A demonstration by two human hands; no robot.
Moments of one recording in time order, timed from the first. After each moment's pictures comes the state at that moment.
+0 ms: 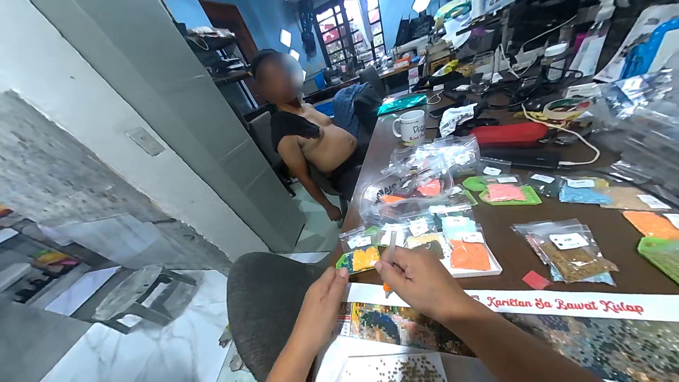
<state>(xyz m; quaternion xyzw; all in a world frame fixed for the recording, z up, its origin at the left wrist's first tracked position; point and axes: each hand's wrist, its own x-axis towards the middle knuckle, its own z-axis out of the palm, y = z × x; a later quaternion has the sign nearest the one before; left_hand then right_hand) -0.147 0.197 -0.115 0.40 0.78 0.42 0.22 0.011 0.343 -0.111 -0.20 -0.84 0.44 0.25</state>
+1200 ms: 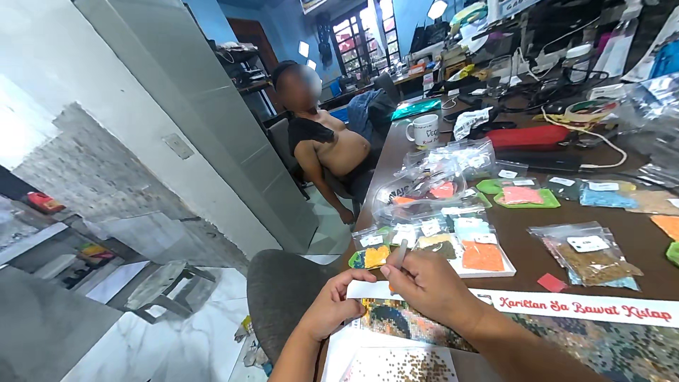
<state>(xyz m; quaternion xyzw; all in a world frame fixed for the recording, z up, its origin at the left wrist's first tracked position) -0.172 0.187 -0.137 0.52 0.47 0.55 0.44 0.002 0.338 -0.133 -0.05 -0.83 0.33 0.45</state>
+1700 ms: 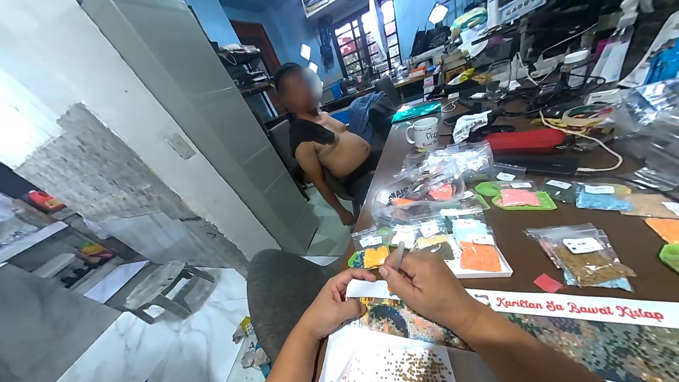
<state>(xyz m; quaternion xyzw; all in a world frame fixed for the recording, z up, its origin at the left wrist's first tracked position) -0.171 0.189 -0.137 0.53 0.48 0.55 0.43 0.001 0.339 -0.136 -0.05 -0.83 0.32 0.45</state>
